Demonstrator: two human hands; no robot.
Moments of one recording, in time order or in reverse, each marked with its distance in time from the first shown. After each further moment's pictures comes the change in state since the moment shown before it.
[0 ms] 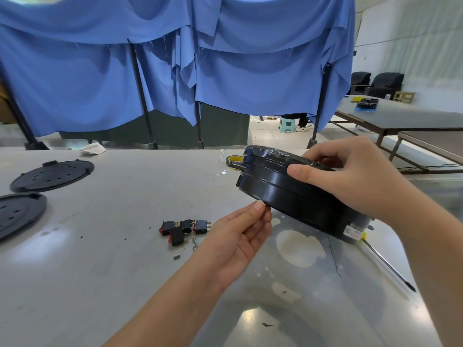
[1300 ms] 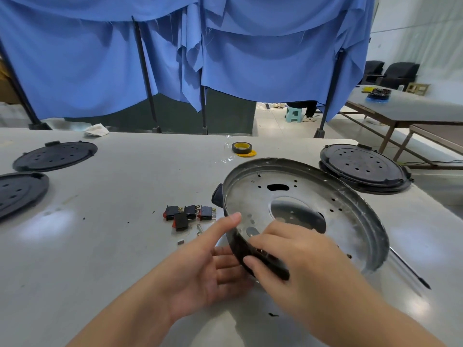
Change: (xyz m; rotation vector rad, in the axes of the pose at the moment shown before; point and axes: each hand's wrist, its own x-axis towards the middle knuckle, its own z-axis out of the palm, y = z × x) left_hand -0.039 0.009 -0.052 0.242 0.163 -0.359; right_hand -0.081 -0.027 0.084 -0.341 -0.234 -0.200
